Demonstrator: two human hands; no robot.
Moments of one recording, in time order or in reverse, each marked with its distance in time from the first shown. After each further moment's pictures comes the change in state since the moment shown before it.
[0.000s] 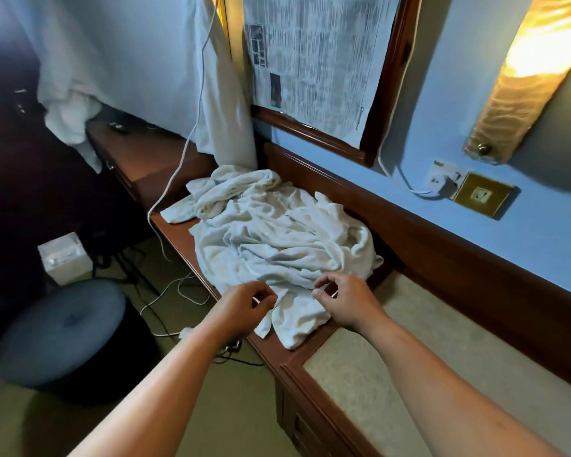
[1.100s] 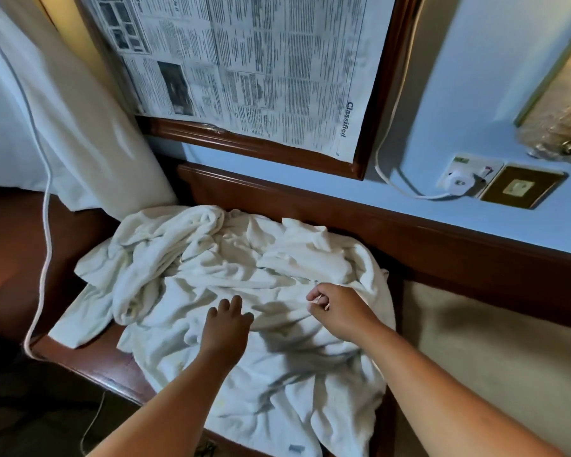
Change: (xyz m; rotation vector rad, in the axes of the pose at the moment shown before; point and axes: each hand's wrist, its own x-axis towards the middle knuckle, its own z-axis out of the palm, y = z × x) left_hand 0.368 -0.164 -0.010 0.923 -0.190 0.441; right_hand 0.263 0.014 0.061 0.108 0.125 0.471
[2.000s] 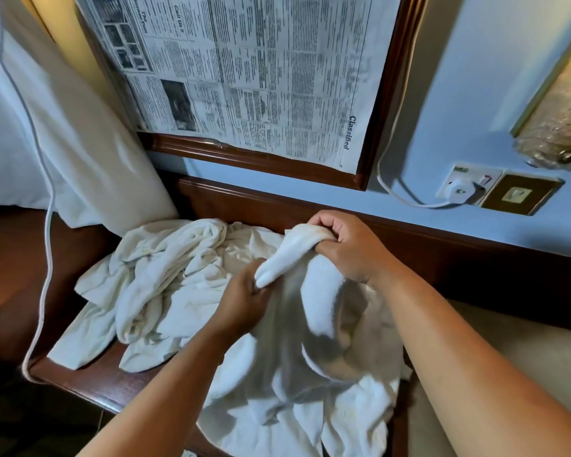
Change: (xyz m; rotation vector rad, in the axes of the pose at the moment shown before) left_hand 0.018 0.002 -0.125 -1.158 0.363 0.076; right_hand 0.006 -0.117 -0.092 0.216 0.157 -0.397
